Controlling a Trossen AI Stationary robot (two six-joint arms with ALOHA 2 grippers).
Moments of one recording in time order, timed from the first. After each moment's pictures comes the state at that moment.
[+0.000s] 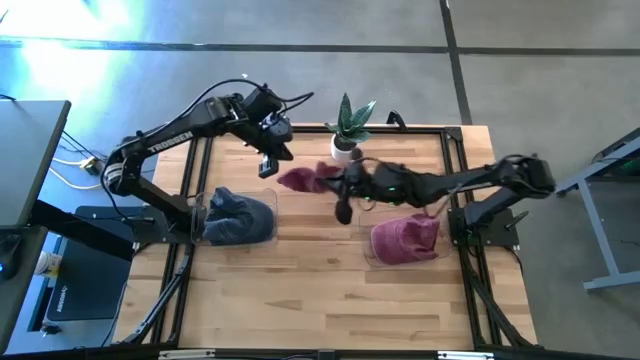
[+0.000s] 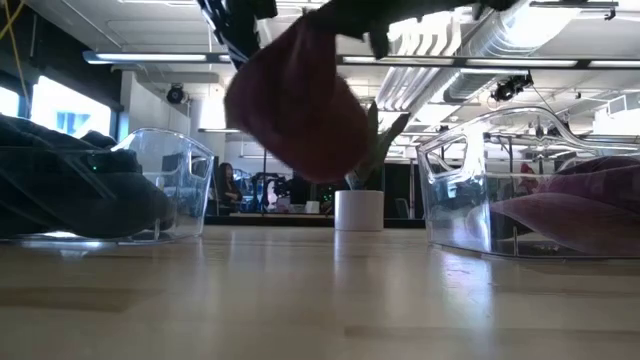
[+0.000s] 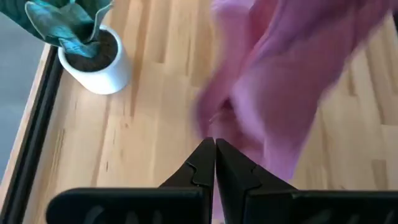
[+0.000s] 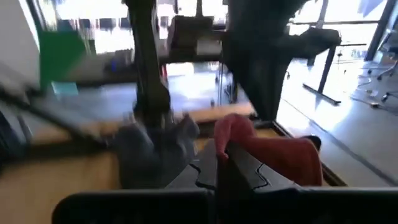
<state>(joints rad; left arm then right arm) 0.48 1.45 1.53 -1.01 0.33 0.31 0.01 1.47 0.97 0.43 0.23 0.08</state>
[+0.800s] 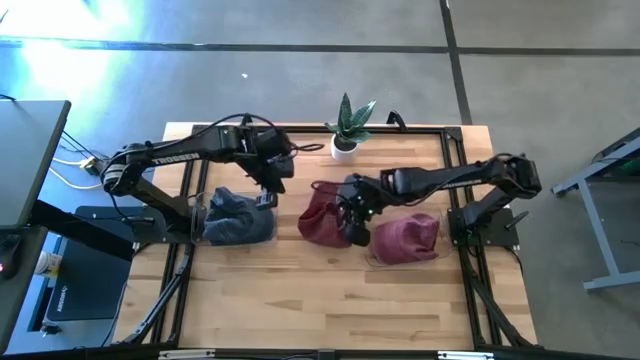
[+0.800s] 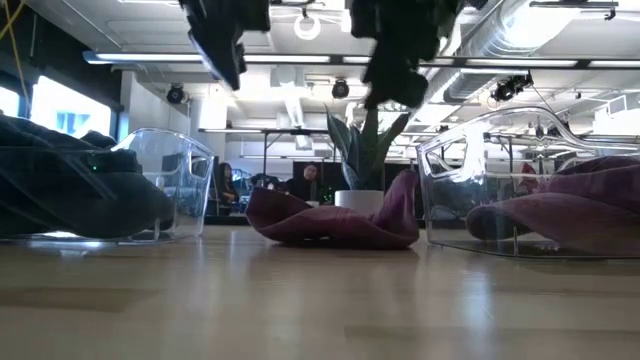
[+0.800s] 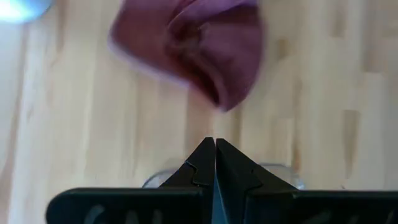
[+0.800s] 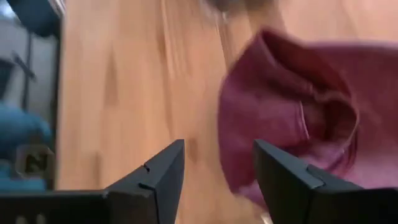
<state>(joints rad) 0.25 1.44 1.41 -1.09 0.21 0.13 0.01 1.58 1.21 -0.53 -0.21 0.32</state>
